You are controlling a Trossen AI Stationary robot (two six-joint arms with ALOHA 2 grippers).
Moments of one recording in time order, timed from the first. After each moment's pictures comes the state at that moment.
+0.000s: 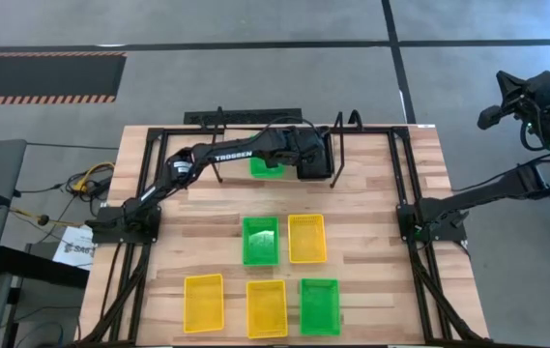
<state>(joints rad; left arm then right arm) 0.26 2.35 2.25 -0.98 -0.35 -1.28 0.09 0.78 1.96 -1.57 1.35 0.02</state>
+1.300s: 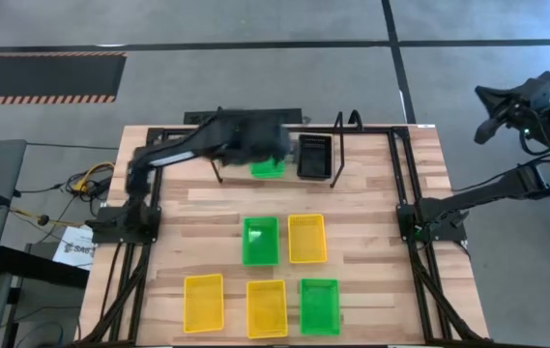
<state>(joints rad) 0.07 1.97 2.36 -1.35 -0.55 -1.08 0.09 0.78 1.96 -1.57 1.05 0.08</state>
